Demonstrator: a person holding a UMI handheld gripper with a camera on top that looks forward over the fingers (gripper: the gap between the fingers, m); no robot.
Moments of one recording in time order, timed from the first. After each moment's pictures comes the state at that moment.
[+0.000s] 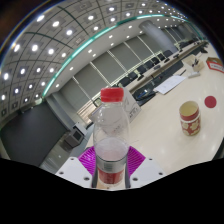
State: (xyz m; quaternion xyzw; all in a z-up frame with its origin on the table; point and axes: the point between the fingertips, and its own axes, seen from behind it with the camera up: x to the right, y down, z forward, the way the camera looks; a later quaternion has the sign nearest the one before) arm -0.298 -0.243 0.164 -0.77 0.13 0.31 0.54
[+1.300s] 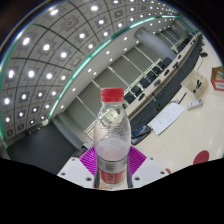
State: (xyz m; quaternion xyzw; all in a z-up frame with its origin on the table) arm -0.065 -0.134 0.299 -0.71 0.16 0.37 0.58
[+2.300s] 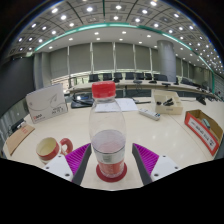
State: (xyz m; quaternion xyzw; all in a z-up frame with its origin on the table) arm 0.132 -0.146 0.071 -0.85 0.00 0.04 0.53
